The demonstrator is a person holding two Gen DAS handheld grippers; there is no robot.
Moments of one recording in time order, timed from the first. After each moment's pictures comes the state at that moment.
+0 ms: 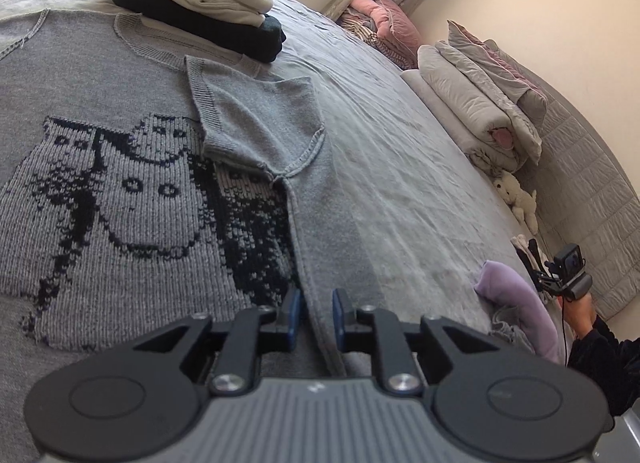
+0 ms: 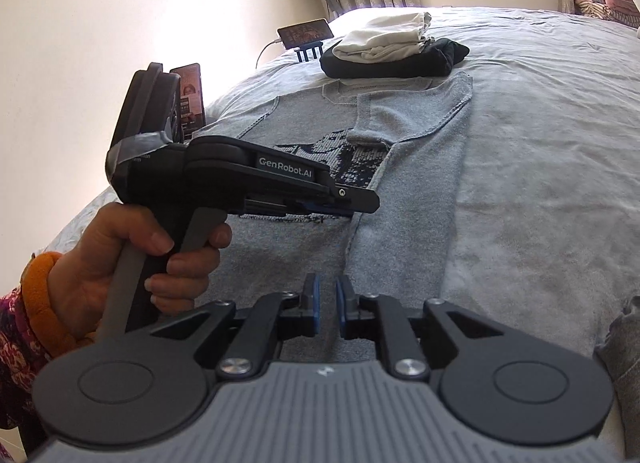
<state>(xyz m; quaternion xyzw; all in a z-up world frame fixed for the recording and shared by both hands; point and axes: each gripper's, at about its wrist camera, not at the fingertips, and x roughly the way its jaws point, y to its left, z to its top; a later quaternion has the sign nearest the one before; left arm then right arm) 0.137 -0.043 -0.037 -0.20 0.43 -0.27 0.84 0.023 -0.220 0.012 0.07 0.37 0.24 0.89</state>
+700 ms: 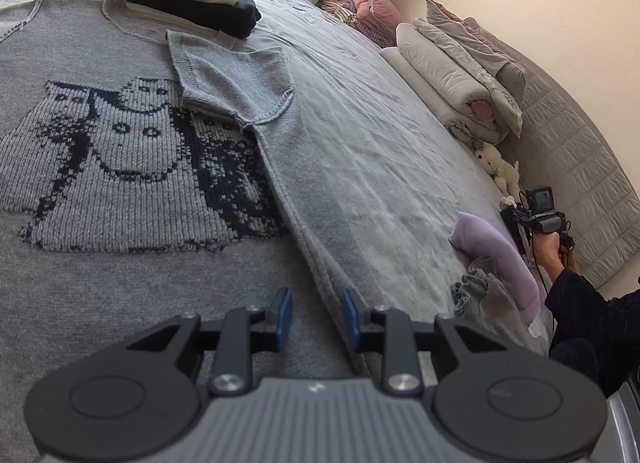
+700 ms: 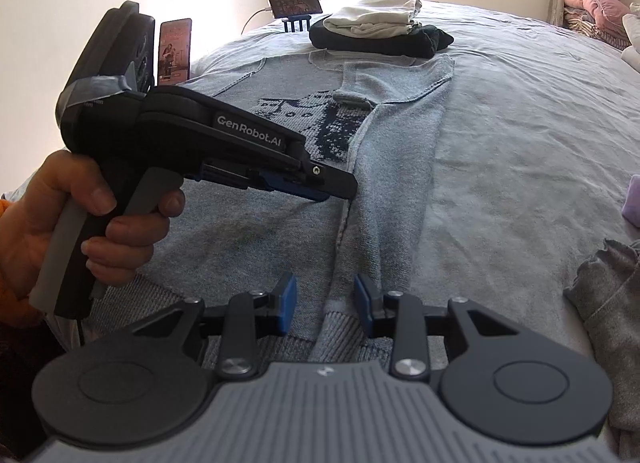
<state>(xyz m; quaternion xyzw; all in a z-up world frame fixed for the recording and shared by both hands) 0.103 -0.050 -0.034 -0.19 0.44 -0.30 0.83 -0.003 -0.211 -0.006 -0.01 0.39 0.20 0.90</state>
